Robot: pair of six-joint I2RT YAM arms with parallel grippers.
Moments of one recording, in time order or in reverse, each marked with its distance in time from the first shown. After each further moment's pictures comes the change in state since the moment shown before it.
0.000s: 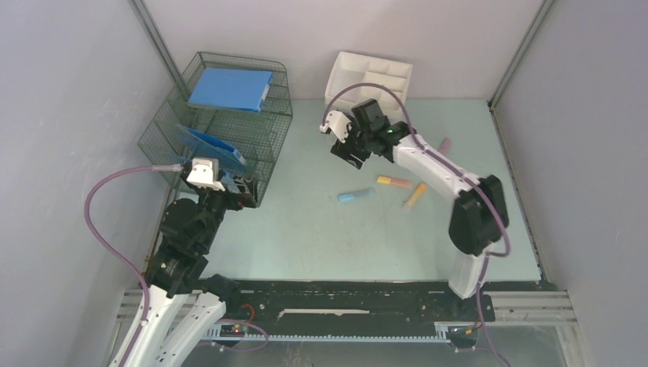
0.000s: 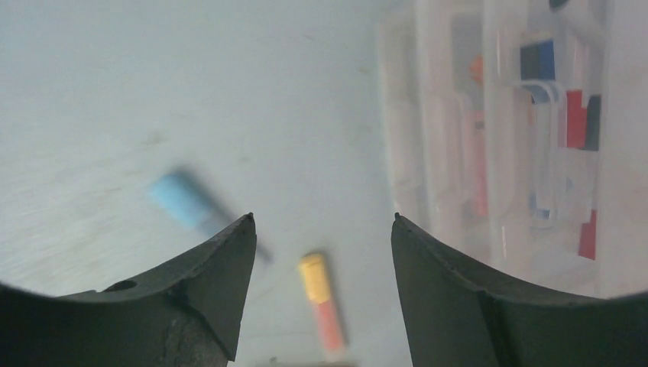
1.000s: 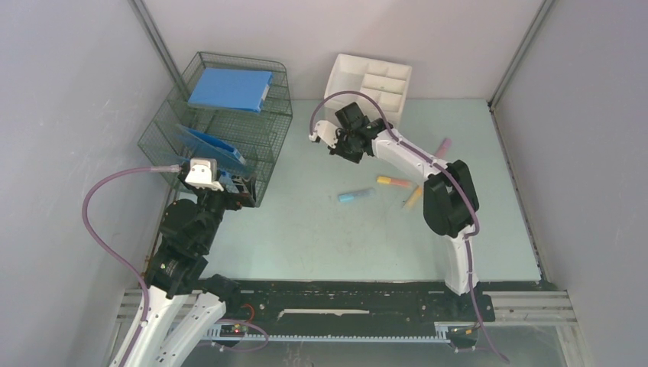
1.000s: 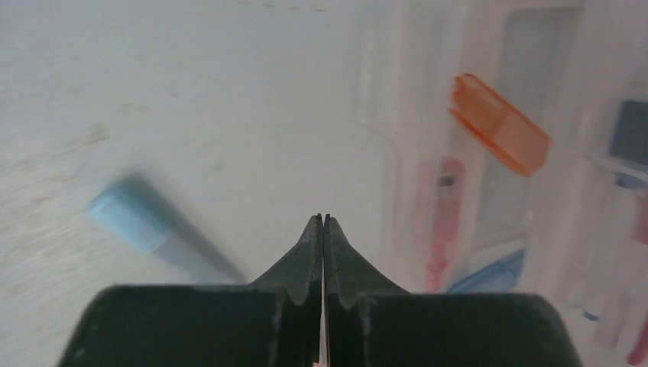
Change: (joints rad) left arm 0.000 -0.003 0.000 -0.001 -0.019 0.000; right arm 0.008 0.199 0.206 -0.190 -0.036 -0.085
